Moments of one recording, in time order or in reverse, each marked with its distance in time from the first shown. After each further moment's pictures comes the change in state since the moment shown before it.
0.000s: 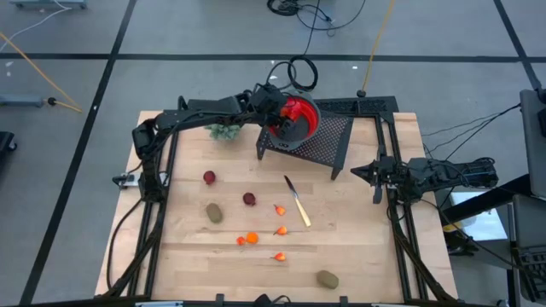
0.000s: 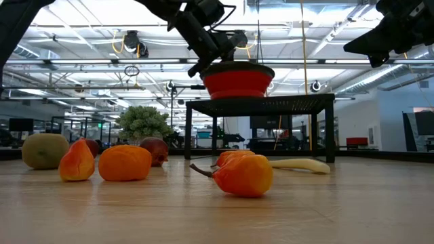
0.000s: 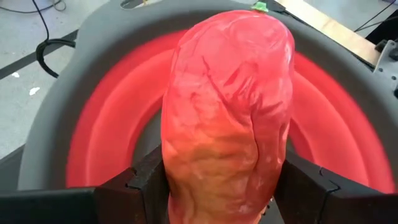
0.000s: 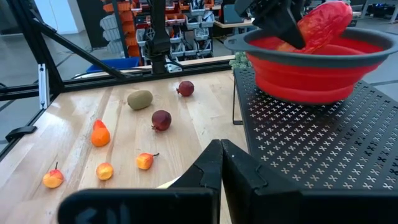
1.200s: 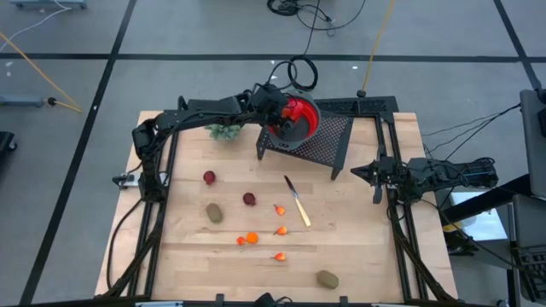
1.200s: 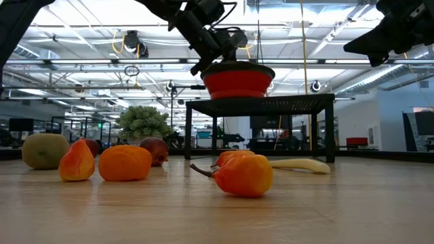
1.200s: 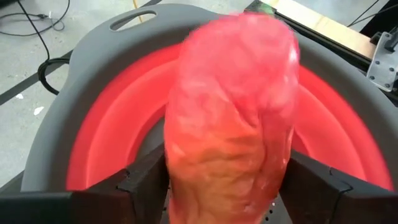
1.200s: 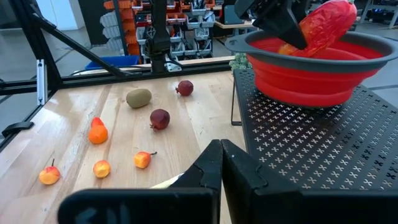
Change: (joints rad) left arm 0.000 -0.001 0.000 0.029 0.001 0.085; right arm 0.000 0.000 0.000 0.000 0.000 -0.027
